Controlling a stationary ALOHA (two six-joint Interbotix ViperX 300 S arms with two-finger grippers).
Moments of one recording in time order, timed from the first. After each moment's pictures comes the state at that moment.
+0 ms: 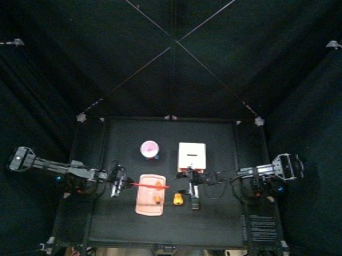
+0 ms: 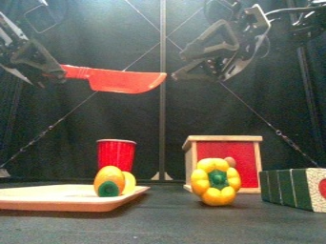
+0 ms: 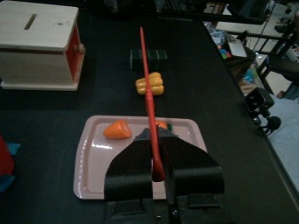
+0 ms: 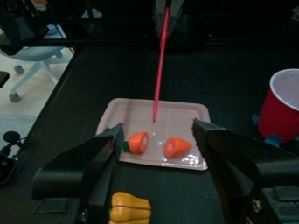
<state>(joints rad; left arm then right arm) -0.07 -0.76 1.08 -0.17 0.14 0.02 0.00 -0.26 0.85 -0.30 -0.35 0.29</state>
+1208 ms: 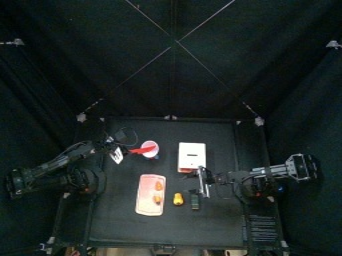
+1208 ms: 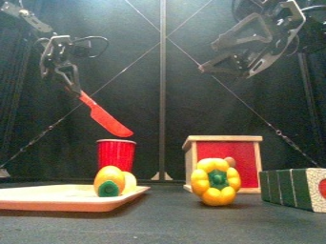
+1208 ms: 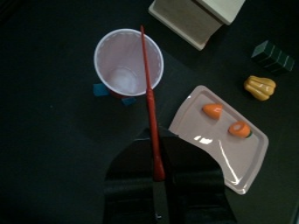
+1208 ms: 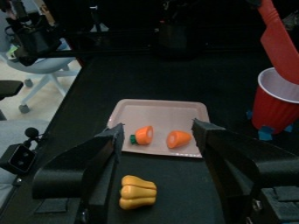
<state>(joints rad) 0.55 -0.69 0.79 -0.24 0.77 0.02 0.01 -0.41 0.98 -0.27 -0.39 0.29</state>
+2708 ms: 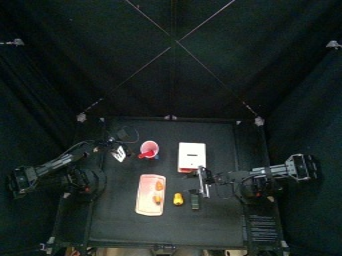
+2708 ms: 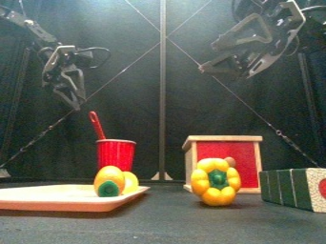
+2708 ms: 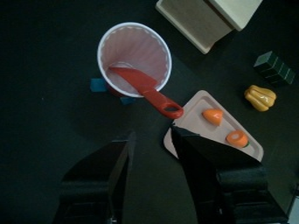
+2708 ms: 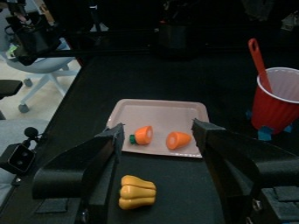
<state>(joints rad) 0.59 -0.66 0.80 -0.29 0.71 0.02 0.01 -0.41 0.98 -0.28 -0.39 0.28</state>
